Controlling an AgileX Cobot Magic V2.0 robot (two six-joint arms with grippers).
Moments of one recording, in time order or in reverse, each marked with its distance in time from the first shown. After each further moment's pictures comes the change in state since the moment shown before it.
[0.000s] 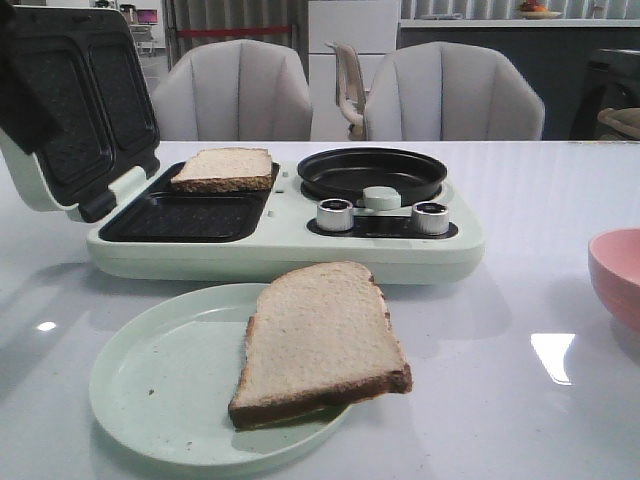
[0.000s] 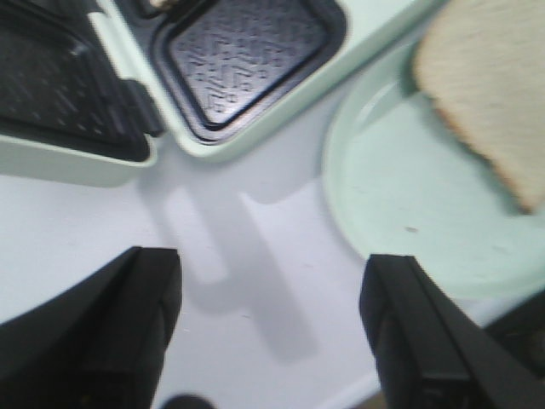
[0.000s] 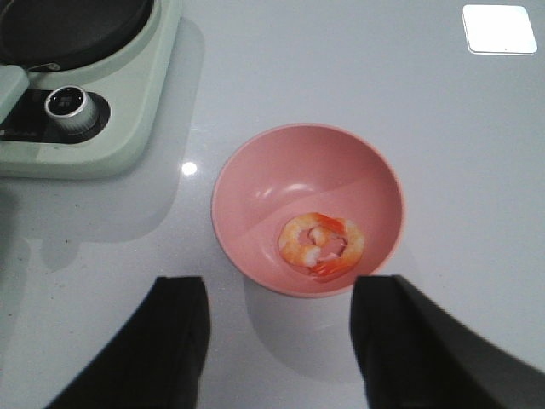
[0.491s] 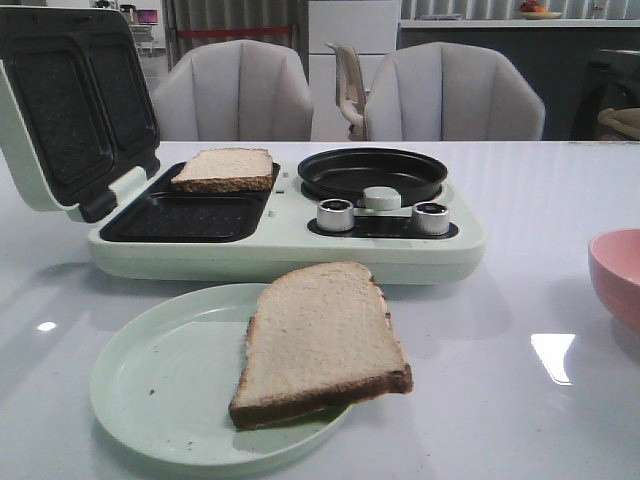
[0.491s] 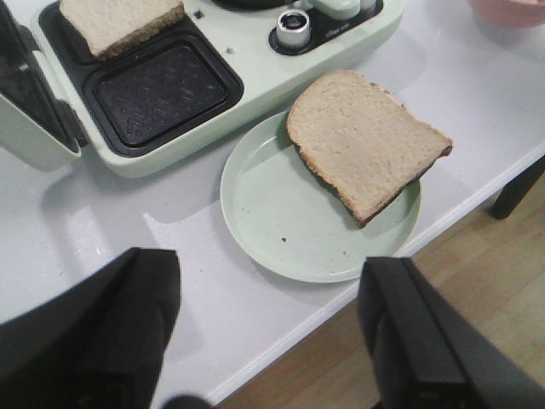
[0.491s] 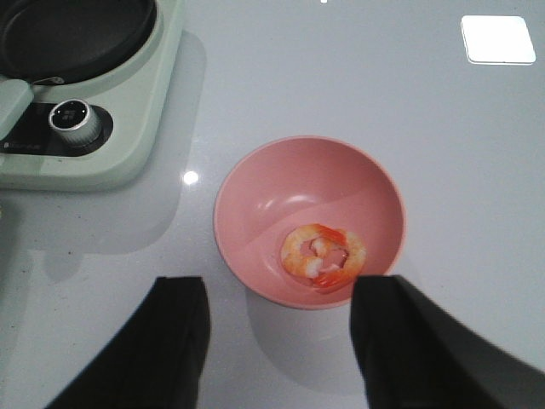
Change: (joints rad) left arm 0.000 -0.498 0.217 -0.248 -0.078 0.063; right arm 0.000 0.000 0.000 0.014 -0.020 0.002
